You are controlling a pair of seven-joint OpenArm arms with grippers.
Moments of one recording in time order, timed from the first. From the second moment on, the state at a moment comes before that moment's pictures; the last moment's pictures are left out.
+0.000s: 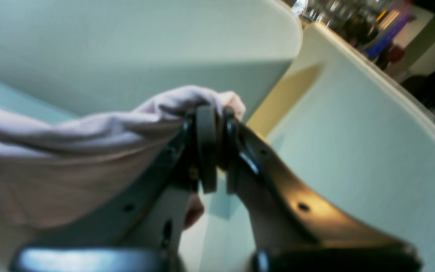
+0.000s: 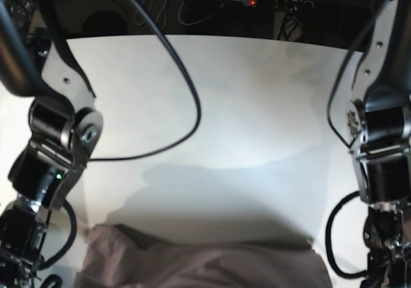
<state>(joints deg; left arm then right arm) -52.1 -13.4 -4.6 61.4 -29.7 0.4 19.2 51.2 2.7 26.2 72.6 -34.6 40.3 -14.2</state>
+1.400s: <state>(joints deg) 13.8 -17.5 -15.6 83.1 -30.3 0.1 19.7 -9.3 1.3 28.9 107.8 -27.2 40.3 -13.6</state>
